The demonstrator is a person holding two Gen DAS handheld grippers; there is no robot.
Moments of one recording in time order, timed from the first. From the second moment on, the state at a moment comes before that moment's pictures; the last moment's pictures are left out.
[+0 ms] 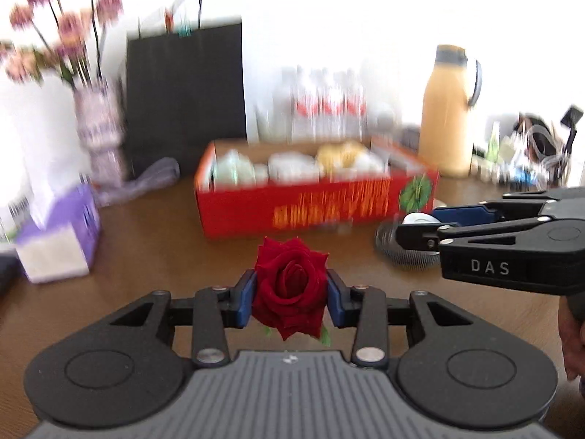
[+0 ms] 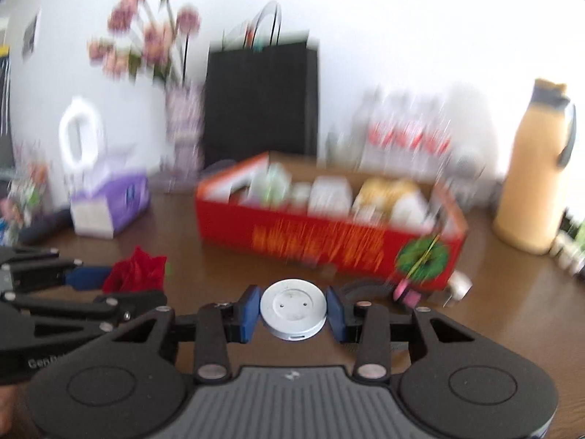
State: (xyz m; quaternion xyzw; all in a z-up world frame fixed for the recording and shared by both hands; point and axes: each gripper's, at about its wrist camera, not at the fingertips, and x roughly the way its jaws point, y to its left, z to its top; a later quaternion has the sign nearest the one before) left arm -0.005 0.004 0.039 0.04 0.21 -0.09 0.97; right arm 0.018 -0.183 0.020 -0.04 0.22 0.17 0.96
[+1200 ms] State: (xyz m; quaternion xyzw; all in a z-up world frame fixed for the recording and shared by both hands) left arm 0.321 0.017 0.058 -0.04 0.43 -0.13 0.89; right arm 0.318 -0.235 0.058 0.02 0.51 0.15 0.85
